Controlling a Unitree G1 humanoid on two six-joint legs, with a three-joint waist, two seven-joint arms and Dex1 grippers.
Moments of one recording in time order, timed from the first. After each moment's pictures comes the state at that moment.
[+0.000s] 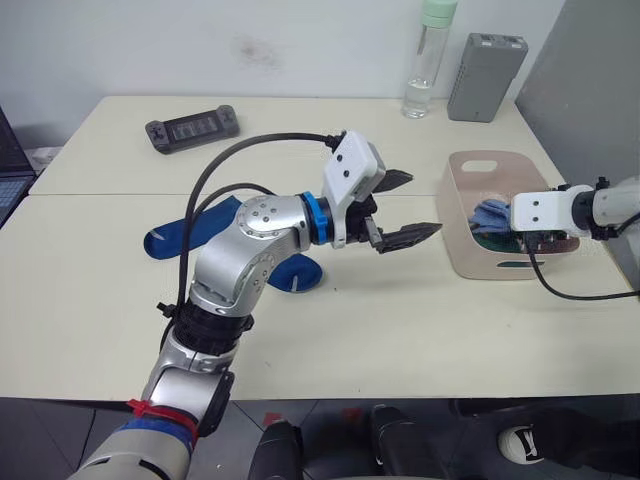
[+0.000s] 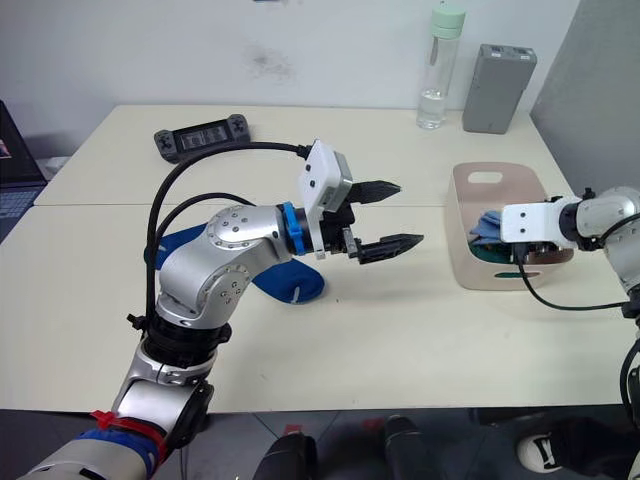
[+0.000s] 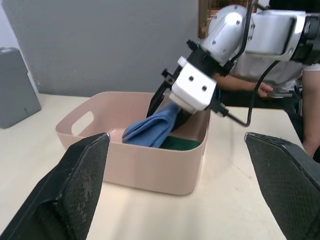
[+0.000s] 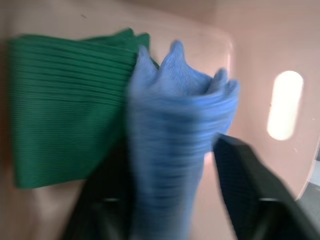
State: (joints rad) left arm -0.80 0.32 -0.21 -0.23 -0.44 0.66 -0.76; right arm -0.89 -1.02 0.28 0.57 -0.30 -0.26 1.13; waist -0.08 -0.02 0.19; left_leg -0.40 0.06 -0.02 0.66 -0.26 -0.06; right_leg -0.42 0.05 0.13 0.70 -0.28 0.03
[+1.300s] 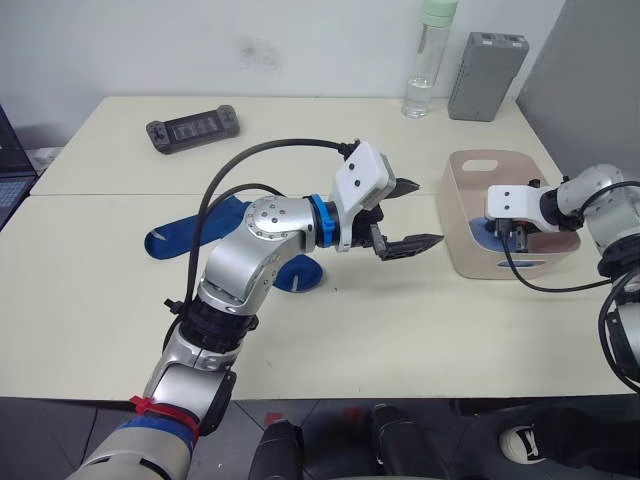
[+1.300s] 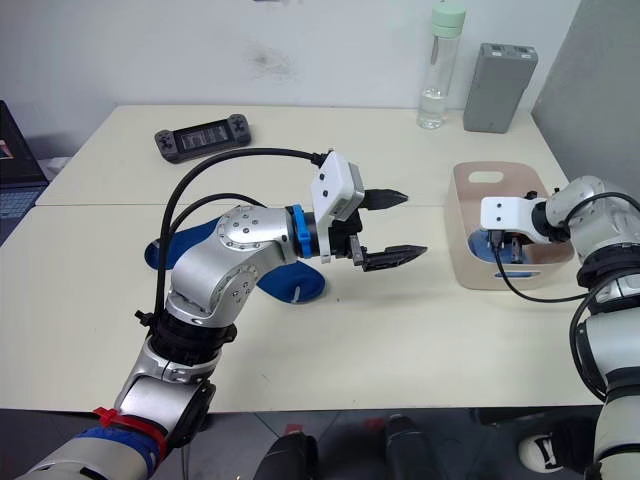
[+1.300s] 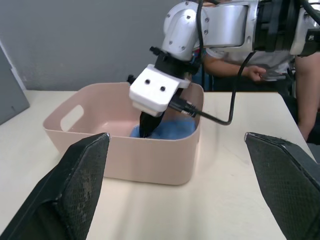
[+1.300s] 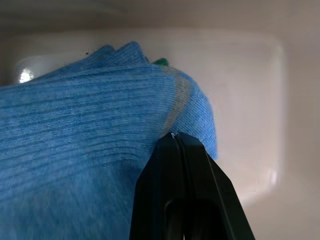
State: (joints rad) left arm -0.81 0.31 -0.26 -0.19 -0.38 0.62 -0.82; right arm -1.11 -0.82 0.37 1.01 -0.39 -0.29 1.17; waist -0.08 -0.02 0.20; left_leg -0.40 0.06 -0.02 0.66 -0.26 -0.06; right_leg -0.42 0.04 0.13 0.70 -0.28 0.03
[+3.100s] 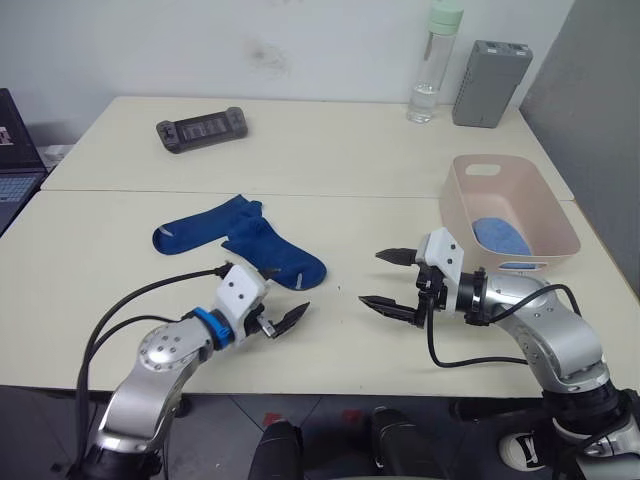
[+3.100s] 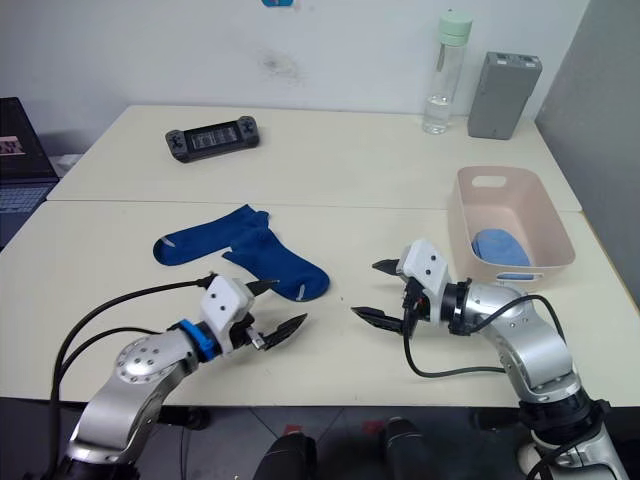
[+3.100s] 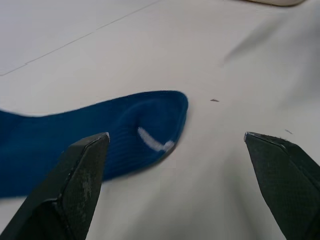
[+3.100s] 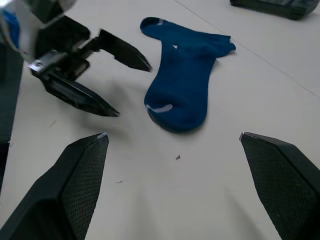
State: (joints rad) left arm -0.06 0.55 -0.05 -0.31 -0.18 0.32 -0.66; right arm -0.35 -0.54 0.14 -0.44 0.34 0.64 0.88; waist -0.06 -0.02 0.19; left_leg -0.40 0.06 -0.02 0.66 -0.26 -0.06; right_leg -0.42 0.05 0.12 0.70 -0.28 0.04
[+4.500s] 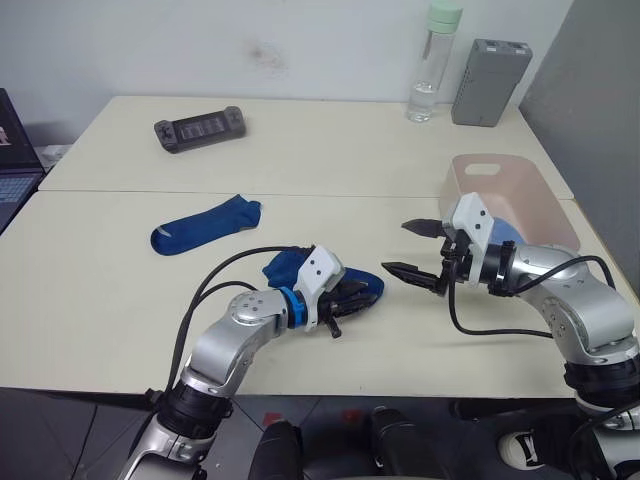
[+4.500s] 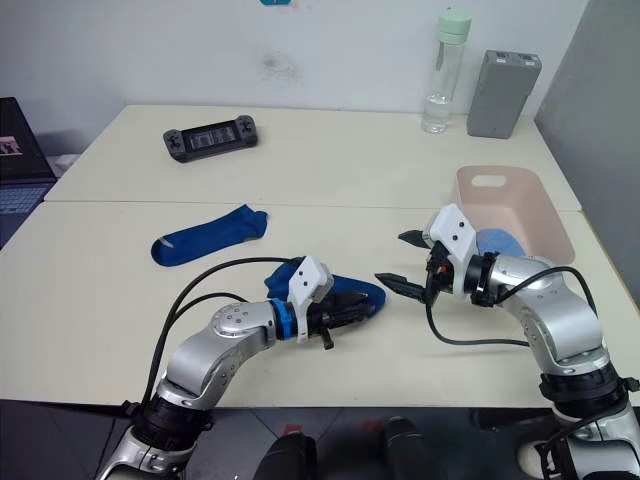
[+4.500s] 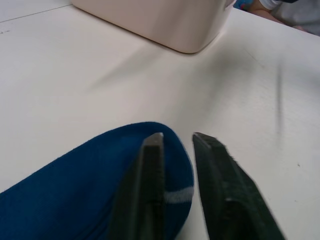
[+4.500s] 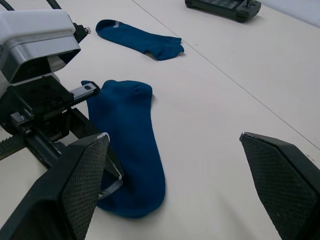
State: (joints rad) left arm -0.32 0.37 -0.25 -0.26 -0.35 0.63 -0.74; right arm -0.44 -0.62 0.04 -0.35 0.43 0.67 0.82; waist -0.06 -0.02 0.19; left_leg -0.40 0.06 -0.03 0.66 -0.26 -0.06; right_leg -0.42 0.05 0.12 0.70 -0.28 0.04
